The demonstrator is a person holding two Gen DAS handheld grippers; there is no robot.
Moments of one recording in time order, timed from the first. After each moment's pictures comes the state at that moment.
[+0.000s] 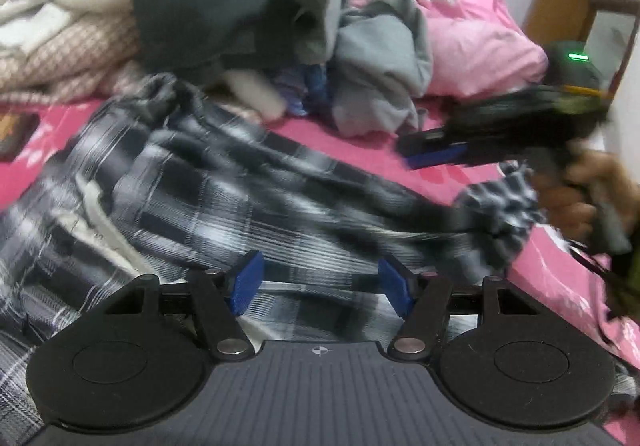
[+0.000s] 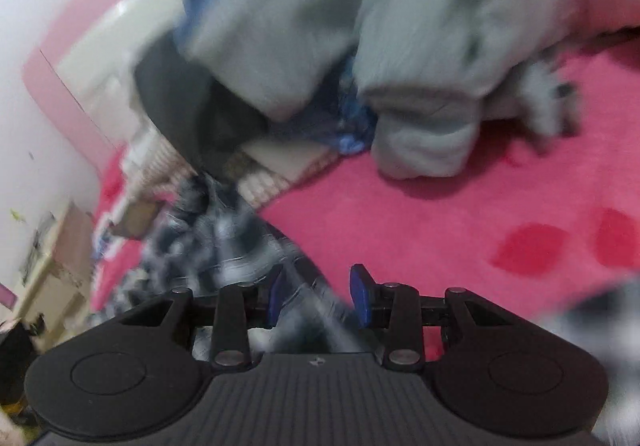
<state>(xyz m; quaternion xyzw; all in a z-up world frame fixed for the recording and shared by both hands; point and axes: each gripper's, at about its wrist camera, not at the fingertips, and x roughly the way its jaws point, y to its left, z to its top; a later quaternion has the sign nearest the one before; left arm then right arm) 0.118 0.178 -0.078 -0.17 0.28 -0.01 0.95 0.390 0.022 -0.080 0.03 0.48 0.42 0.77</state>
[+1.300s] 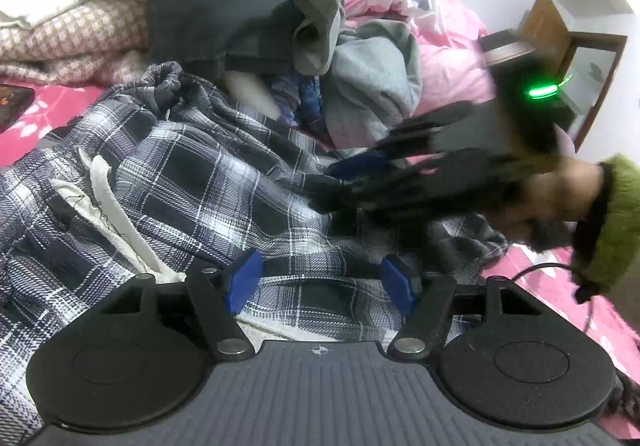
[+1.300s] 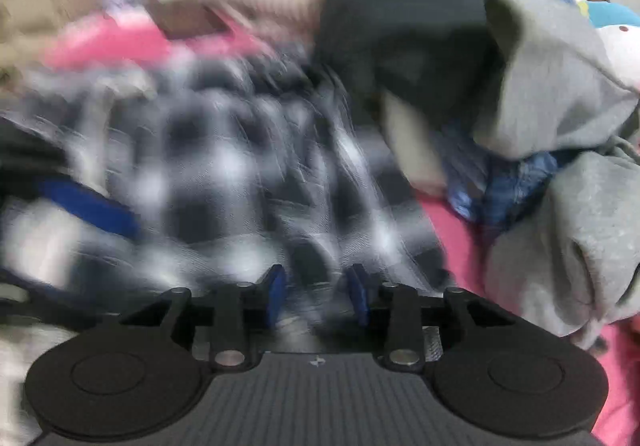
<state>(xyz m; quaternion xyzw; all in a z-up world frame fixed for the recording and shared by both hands) 0.106 0.188 -0.089 -0.20 0.24 -0.04 0.95 0.316 0.106 -0.098 -0.38 0.28 0.45 0.76</state>
